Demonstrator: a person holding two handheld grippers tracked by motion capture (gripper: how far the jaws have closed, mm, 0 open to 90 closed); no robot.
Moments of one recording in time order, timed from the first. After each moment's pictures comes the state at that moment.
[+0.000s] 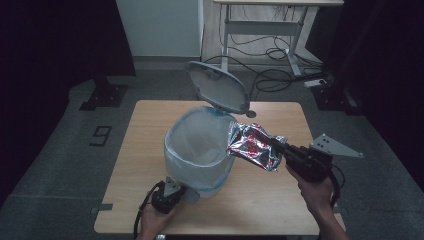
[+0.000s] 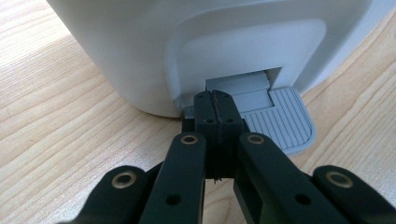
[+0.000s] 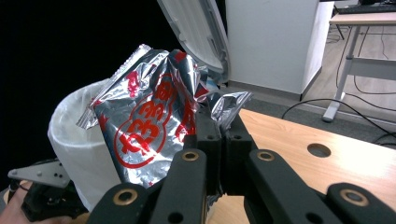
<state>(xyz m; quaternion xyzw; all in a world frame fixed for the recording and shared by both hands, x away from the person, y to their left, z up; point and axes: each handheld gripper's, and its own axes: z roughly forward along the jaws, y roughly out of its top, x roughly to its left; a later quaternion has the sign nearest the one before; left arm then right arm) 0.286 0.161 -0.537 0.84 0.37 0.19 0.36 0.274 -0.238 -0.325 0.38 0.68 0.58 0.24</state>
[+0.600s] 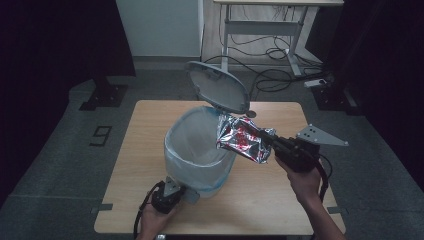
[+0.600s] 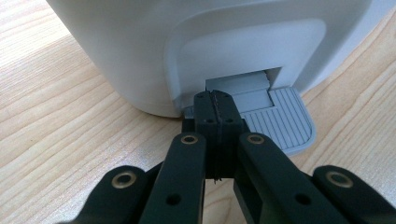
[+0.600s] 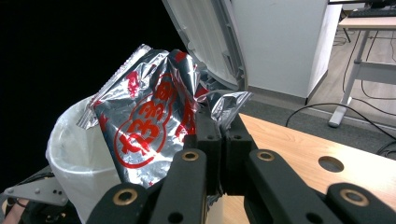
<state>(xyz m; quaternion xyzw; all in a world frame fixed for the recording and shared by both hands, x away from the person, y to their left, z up) 0.286 0.161 -0.537 0.84 0.37 0.19 0.36 0.291 -0.214 -0.316 0.37 0.69 0.58 0.23</state>
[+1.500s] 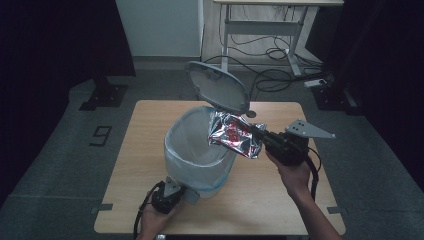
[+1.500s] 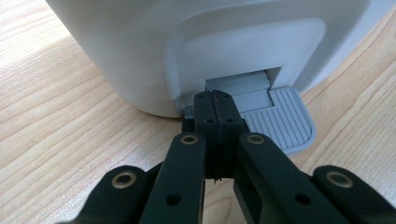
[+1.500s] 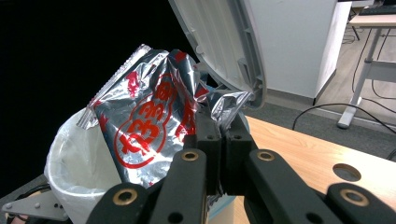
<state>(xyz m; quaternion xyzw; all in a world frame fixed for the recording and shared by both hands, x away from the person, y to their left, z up) 0.285 0.161 -0.538 0.84 0.37 0.19 0.36 0.305 -0.195 -0.314 0.36 0.69 0.58 0.22</state>
